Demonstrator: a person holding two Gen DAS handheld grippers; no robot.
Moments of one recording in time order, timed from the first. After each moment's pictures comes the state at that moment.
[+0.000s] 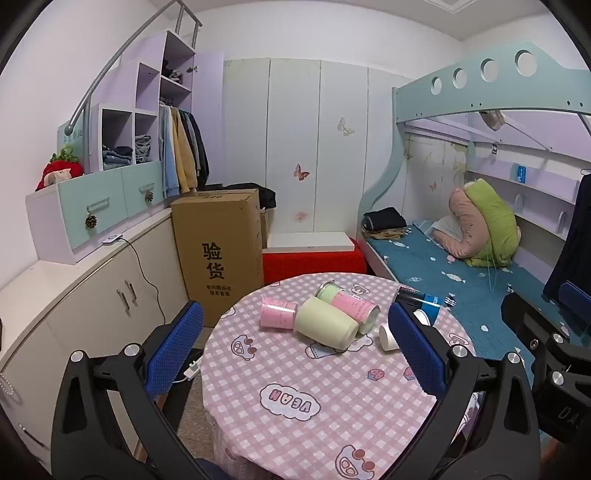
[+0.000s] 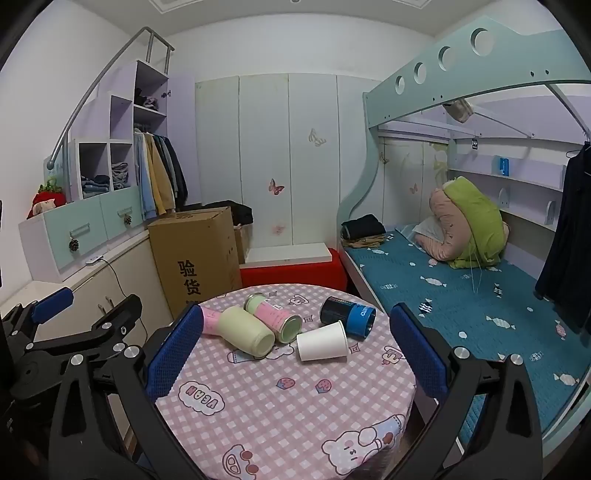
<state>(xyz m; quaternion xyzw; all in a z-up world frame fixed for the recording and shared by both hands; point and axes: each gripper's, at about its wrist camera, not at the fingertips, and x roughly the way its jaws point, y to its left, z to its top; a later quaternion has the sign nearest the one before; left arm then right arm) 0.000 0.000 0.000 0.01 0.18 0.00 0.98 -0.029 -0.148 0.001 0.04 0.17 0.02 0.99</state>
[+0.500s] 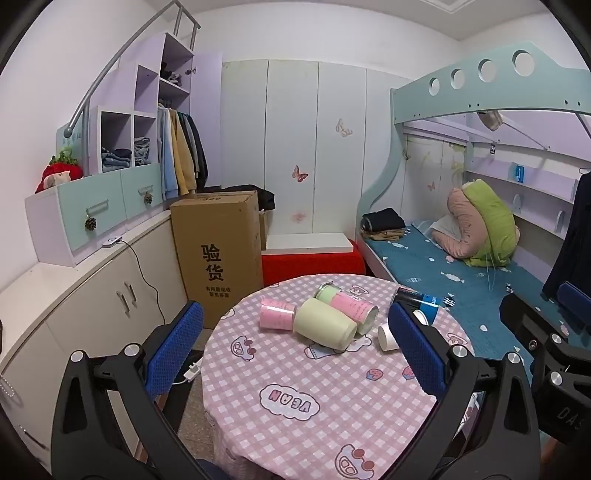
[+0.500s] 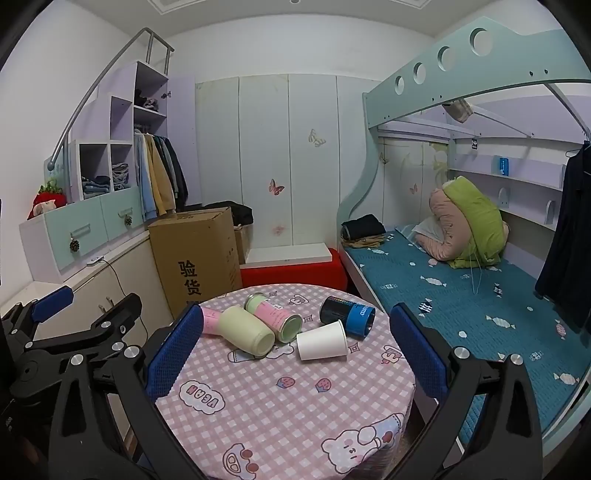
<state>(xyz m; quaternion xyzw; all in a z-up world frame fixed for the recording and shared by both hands) -0.002 0.000 0.004 0.01 0.18 0.00 0.98 -0.030 -0.149 0.001 0.04 0.17 0.02 0.99</state>
